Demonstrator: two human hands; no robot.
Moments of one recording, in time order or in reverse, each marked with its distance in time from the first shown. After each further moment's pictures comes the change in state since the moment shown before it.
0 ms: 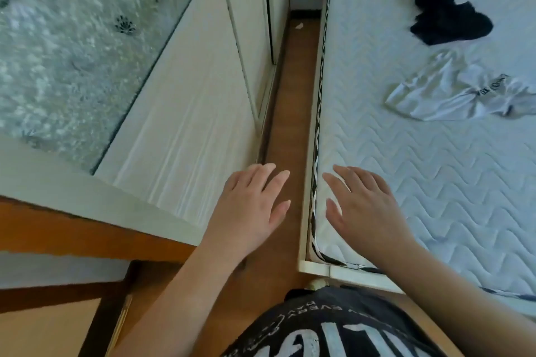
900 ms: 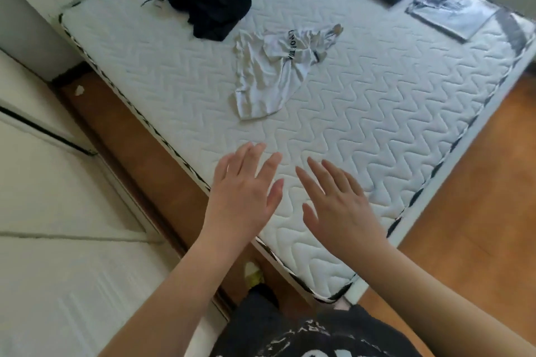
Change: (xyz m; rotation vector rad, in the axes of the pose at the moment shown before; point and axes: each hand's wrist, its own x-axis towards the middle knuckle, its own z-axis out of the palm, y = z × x) left_hand 0.361 0.065 0.008 -0.067 0.109 0.871; right_hand 0.137 0.104 0.028 0.050 -0.166 0.925
